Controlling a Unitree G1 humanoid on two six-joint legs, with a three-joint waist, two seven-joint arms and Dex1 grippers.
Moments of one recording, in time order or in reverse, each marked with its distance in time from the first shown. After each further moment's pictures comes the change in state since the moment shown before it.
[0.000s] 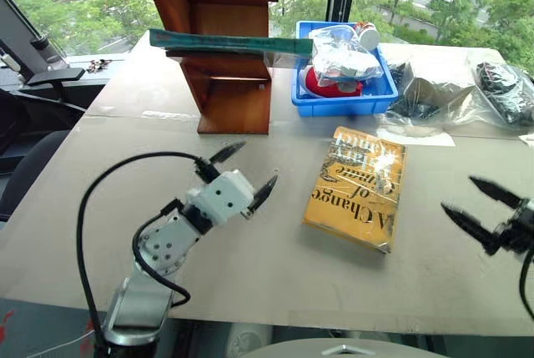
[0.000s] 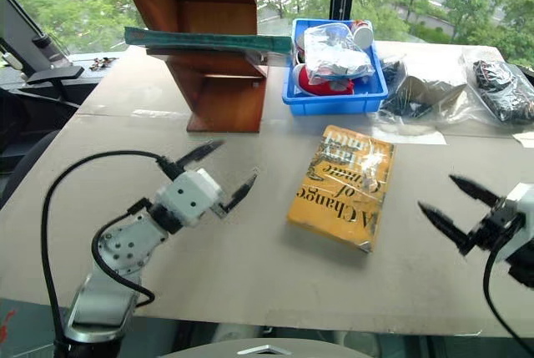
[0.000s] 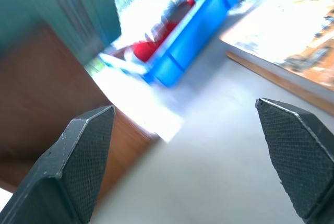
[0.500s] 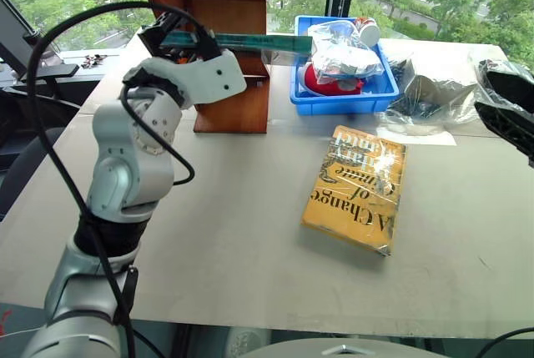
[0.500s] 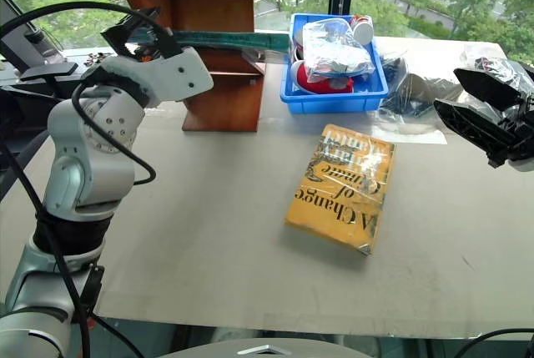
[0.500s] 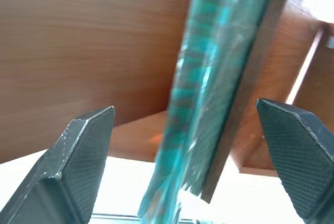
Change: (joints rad) left arm -0.738 0.288 -0.108 0.168 0.758 0.205 0.009; right arm -0.531 -0.259 -0.126 -0.060 0.537 0.538 -0.127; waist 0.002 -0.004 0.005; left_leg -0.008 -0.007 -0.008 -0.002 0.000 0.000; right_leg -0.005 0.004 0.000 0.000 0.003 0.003
